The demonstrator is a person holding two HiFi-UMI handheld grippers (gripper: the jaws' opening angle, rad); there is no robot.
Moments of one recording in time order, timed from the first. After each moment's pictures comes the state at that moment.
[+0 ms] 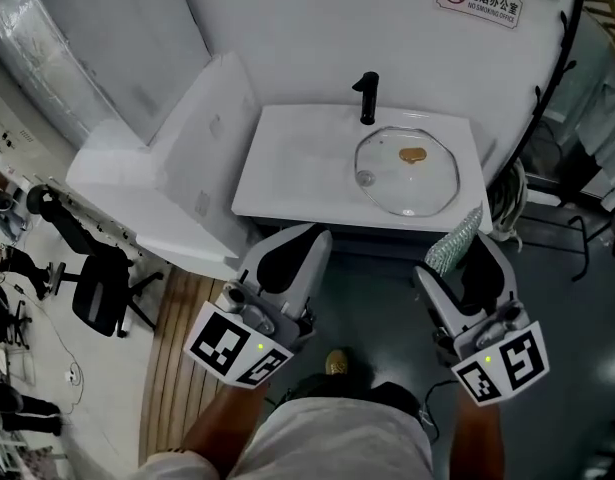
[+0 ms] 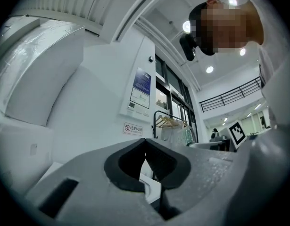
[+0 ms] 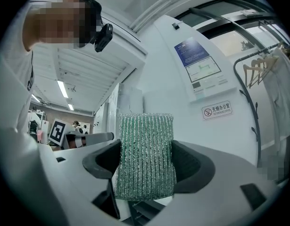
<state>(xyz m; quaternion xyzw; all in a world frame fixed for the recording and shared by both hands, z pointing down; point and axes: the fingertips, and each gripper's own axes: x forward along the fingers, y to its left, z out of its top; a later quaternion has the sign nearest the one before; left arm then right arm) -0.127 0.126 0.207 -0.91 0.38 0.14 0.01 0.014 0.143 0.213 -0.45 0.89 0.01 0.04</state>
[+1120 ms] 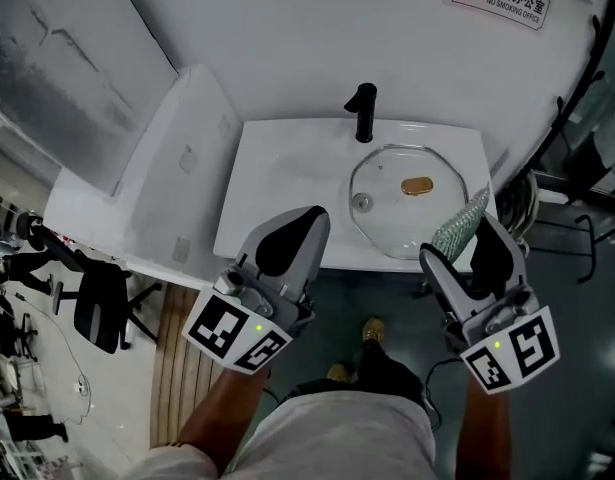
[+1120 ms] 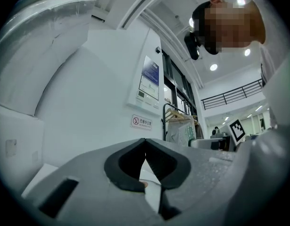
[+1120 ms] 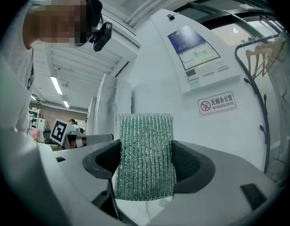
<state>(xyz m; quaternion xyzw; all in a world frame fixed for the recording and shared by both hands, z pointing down) -0.106 -0.038 0.229 -0.92 0.38 0.11 -0.01 0.042 -0.015 0.228 -0.46 0.88 0.00 0.03</state>
